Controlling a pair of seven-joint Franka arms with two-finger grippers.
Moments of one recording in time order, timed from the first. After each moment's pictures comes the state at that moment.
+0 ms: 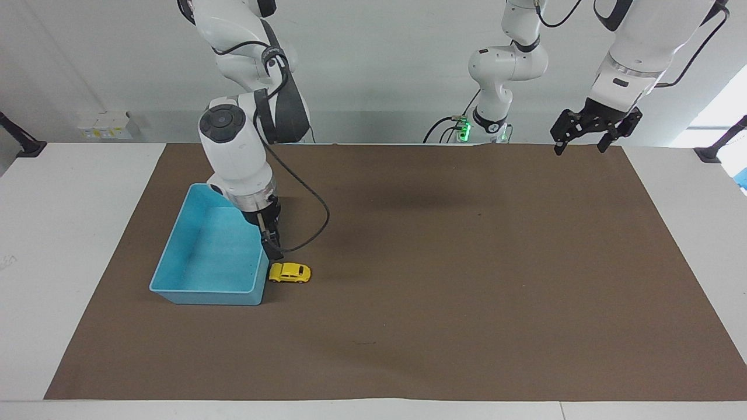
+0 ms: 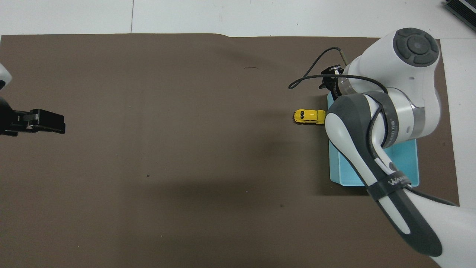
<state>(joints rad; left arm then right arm) 0.02 -0.07 -0.13 -1.60 0.02 1.57 -0.11 0.14 0.33 0.07 -1.60 0.00 1.96 1.56</state>
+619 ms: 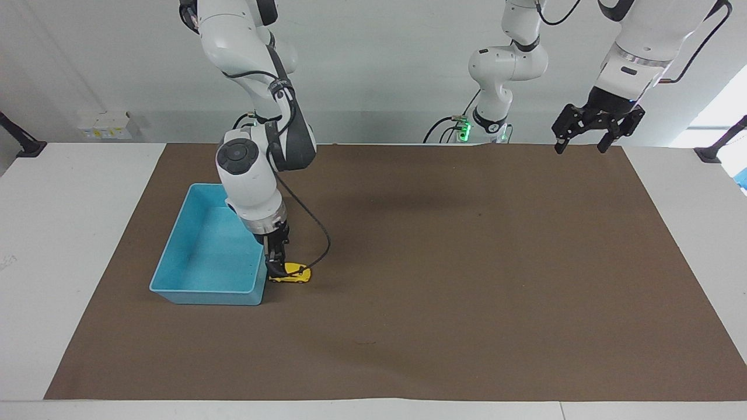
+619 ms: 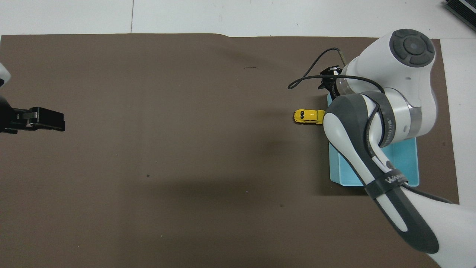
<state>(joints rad) 0.02 -0.08 -0.12 -1.60 -0.04 1.59 -0.11 0.15 0.38 0.07 -1.73 0.00 2.19 1.70</state>
